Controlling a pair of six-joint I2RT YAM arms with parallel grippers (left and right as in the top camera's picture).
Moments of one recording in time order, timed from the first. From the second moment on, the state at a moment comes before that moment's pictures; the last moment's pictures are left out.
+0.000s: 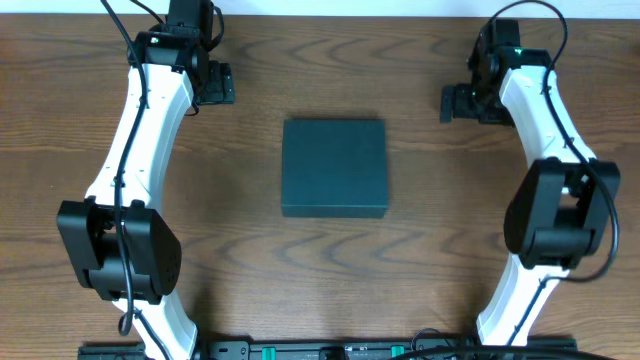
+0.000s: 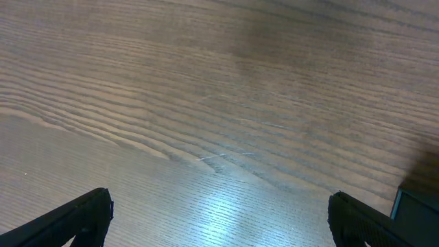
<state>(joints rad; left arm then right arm) -0.12 1.93 1.82 -1.07 -0.28 -0.22 -0.02 2.06 1.76 -1.00 0.08 0.09</state>
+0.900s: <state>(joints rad) -0.12 1.93 1.82 -1.07 -0.28 -0.22 0.21 0.80 1.33 -0.30 0.12 0.03</state>
